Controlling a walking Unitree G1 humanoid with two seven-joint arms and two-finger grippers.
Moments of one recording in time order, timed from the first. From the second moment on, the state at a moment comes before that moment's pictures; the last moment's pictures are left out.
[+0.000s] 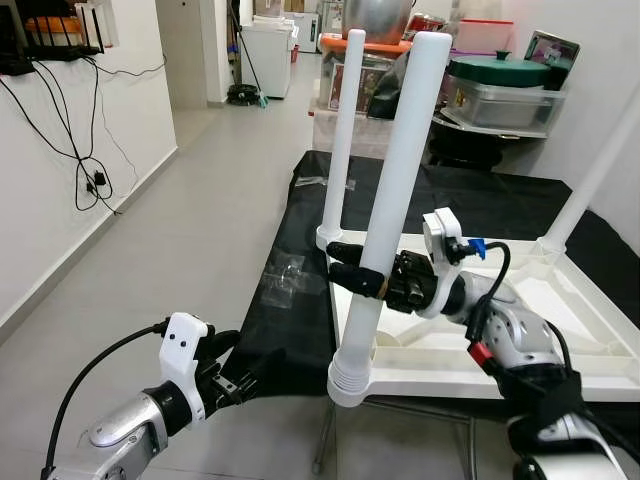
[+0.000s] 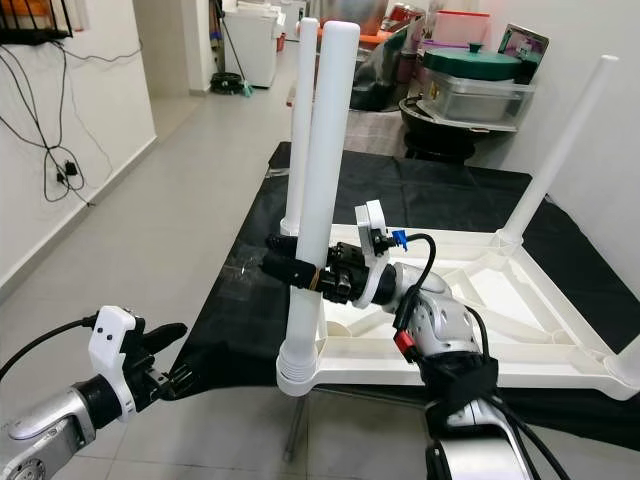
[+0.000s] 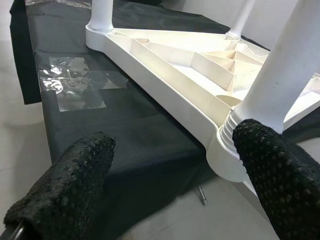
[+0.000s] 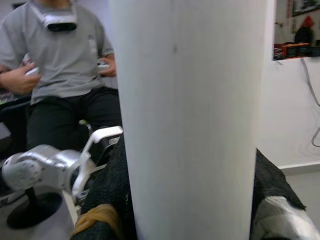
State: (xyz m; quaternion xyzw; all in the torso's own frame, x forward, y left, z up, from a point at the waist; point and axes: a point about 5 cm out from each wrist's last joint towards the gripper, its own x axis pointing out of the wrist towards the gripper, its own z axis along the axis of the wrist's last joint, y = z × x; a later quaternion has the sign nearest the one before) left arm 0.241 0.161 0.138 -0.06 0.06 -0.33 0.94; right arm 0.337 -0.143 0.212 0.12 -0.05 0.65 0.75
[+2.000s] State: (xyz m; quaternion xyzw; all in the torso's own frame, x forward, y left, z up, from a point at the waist) left arm 0.244 0.158 0.141 -0.06 0.05 -0.33 0.94; right arm 0.372 -0.143 0.192 -0.02 -0.01 0.28 0.96
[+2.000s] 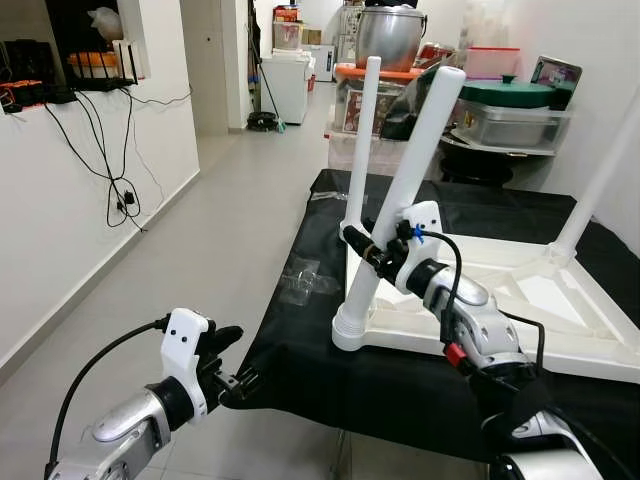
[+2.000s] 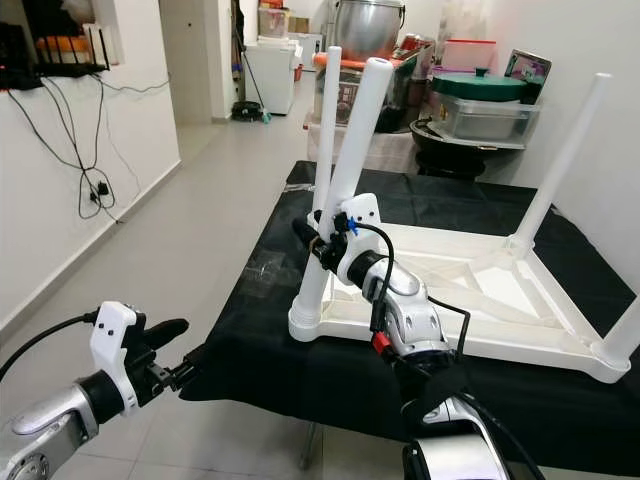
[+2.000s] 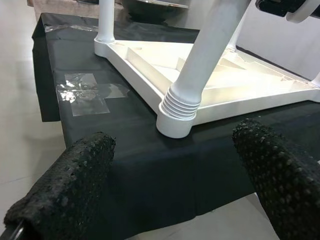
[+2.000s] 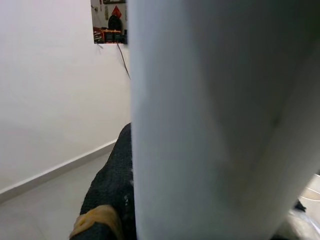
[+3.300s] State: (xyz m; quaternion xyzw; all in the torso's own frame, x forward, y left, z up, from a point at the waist) left arm 0.242 0.157 0.134 -0.07 0.06 -0.33 0.94; right arm 0.389 -0.150 0.231 -0.01 -0.01 0.45 0.89
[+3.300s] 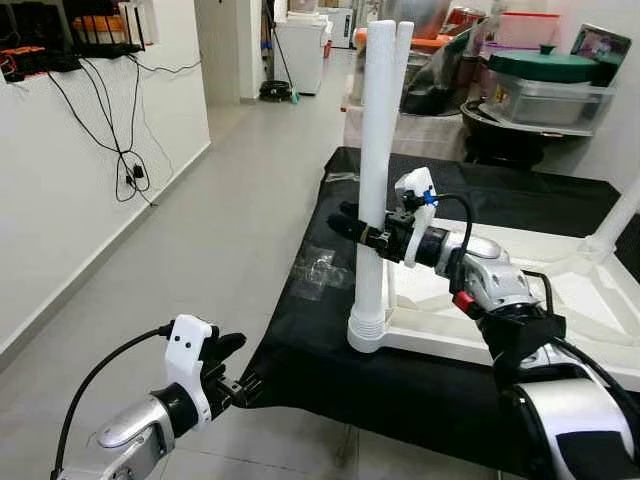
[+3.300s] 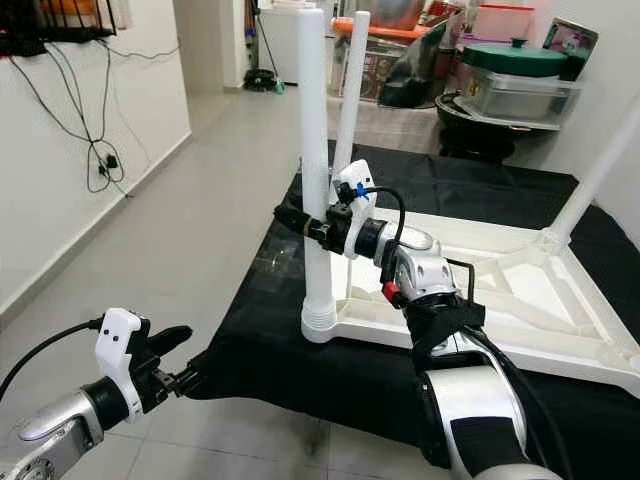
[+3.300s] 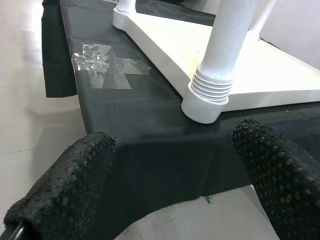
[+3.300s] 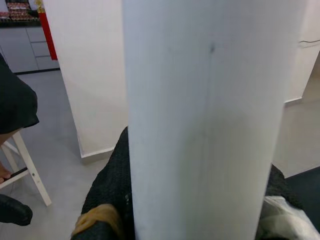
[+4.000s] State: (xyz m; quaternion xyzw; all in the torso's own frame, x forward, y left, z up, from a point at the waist) left arm 0.243 0.158 0.136 -0.07 0.06 -0.33 0.94; right arm 0.383 -0.173 0.215 0.03 -0.04 0.40 0.92
